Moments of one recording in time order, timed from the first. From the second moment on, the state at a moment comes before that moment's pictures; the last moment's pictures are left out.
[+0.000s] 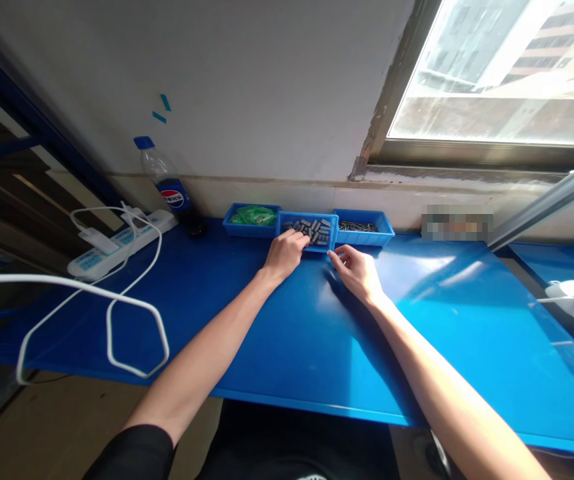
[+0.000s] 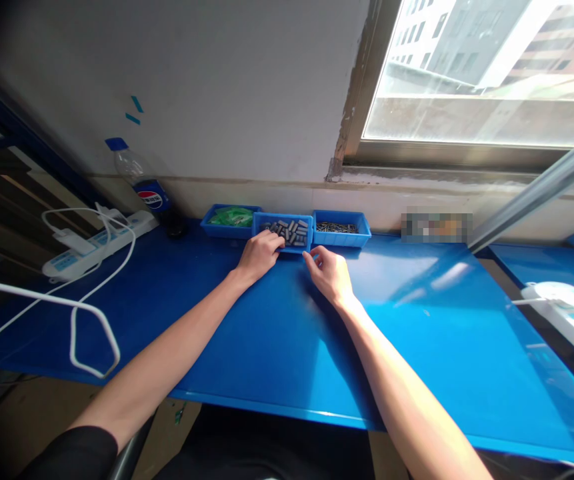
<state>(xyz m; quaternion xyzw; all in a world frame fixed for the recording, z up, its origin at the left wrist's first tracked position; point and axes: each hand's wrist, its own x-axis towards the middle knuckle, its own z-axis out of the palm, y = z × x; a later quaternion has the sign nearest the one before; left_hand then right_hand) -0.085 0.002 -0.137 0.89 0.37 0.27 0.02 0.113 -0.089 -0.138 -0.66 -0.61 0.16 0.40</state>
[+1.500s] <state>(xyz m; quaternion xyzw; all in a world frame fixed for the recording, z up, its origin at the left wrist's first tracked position) -0.086 -0.027 -0.131 0.90 0.31 0.27 0.13 0.135 -0.087 -0.138 -0.61 -0.72 0.06 0.32</state>
